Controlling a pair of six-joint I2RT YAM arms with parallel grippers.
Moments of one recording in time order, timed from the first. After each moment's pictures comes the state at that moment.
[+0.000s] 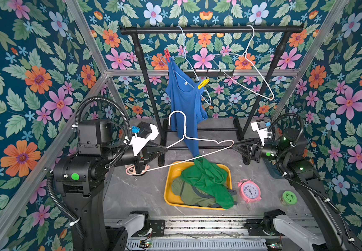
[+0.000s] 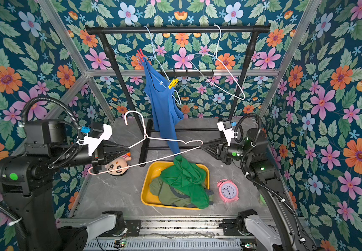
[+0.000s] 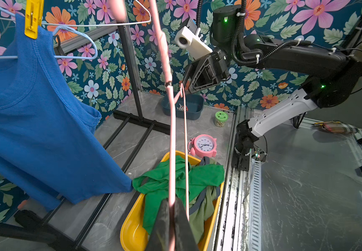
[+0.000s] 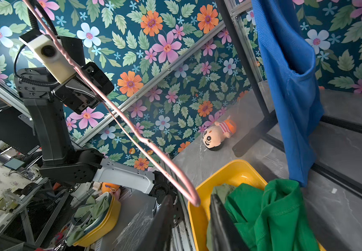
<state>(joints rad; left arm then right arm) -0.11 1.16 2.06 -1.56 1.01 0.66 0.22 0.94 1.10 -0.27 -1.06 0.45</state>
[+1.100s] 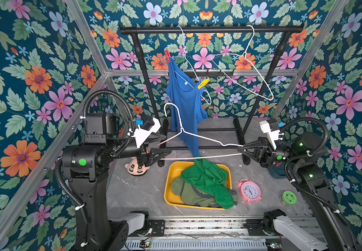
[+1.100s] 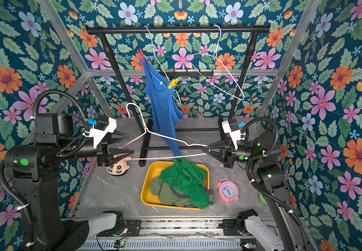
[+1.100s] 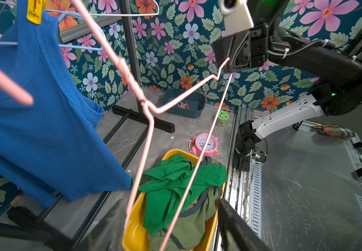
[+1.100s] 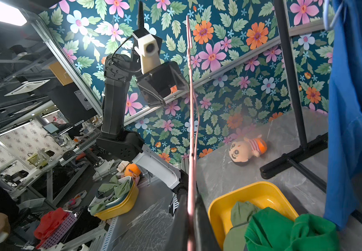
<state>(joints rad) -0.11 1.23 2.07 -1.56 1.00 0.66 0.22 0.86 1.16 -0.13 -1.20 0.55</state>
